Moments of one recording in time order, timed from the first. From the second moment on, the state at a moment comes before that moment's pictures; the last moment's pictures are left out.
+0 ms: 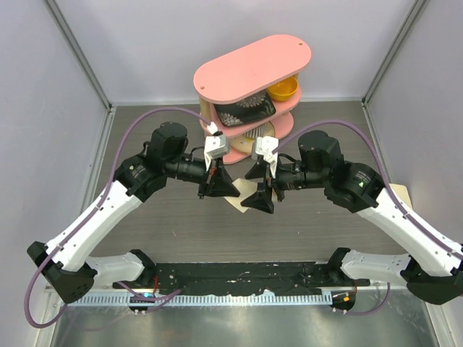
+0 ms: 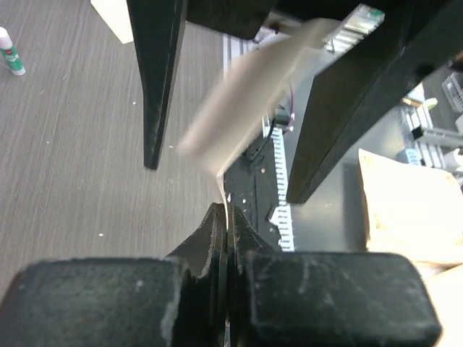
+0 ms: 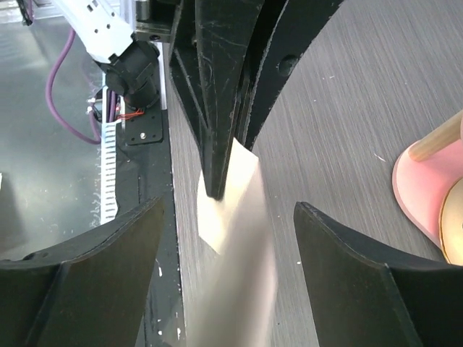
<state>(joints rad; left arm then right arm) -0.71 1.18 1.33 -0.57 0.90 0.02 0.87 1.09 1.37 -0.65 -0.52 -0.19</state>
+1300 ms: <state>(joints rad) -0.73 1.09 1.28 -0.71 0.97 0.54 0.87 1.10 1.37 -0.73 -0.61 -0.34</state>
